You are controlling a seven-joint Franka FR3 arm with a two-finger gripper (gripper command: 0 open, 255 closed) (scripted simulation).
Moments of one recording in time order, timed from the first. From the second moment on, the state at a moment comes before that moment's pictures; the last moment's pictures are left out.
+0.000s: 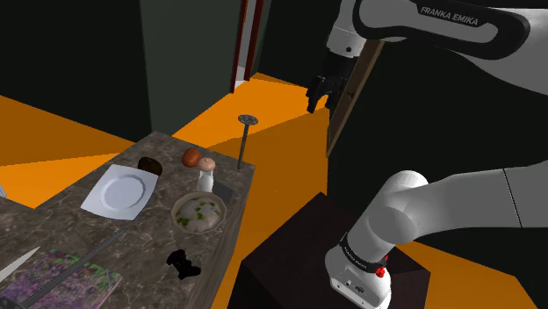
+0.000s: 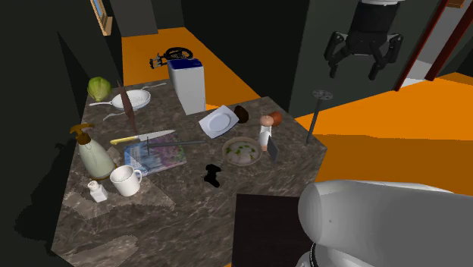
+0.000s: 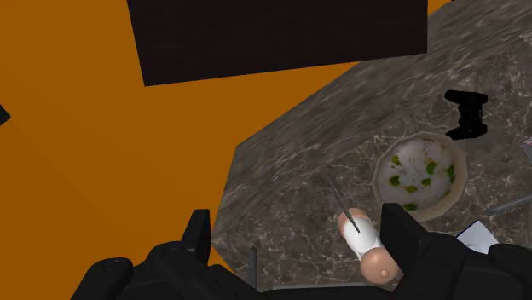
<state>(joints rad) 0.00 -0.75 -0.07 -2.34 -0.06 1.59 0.05</state>
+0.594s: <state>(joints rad) 0.06 -0.74 0.02 -2.50 0.01 1.77 0.14</state>
